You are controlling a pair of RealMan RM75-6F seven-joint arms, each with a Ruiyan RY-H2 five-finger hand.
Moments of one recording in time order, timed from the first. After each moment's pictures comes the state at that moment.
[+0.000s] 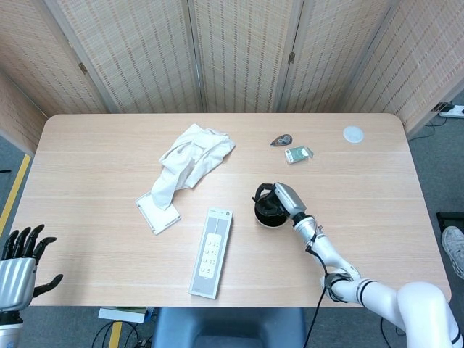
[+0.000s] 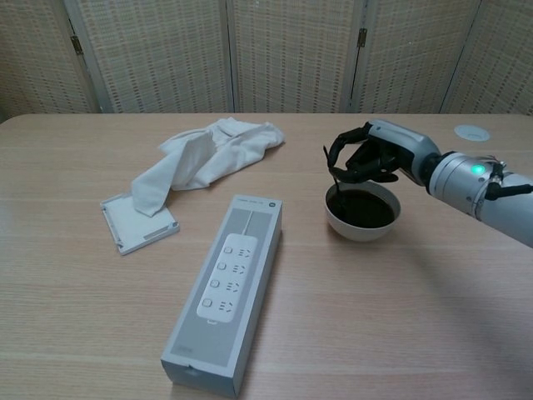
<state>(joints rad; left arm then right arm) -0.03 -1.20 -0.03 -1.63 1.51 1.56 0.23 0.76 -1.79 0.21 -0.95 -1.36 0.85 0.74</state>
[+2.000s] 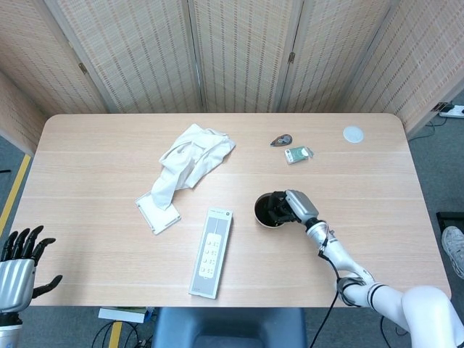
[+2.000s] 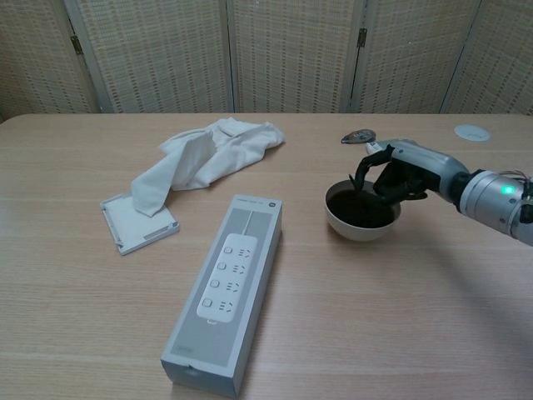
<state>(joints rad) -0.02 -1.21 -0.03 -1.61 1.51 1.56 0.21 0.72 -1.77 0.14 -0.88 -1.41 0.85 0.71</state>
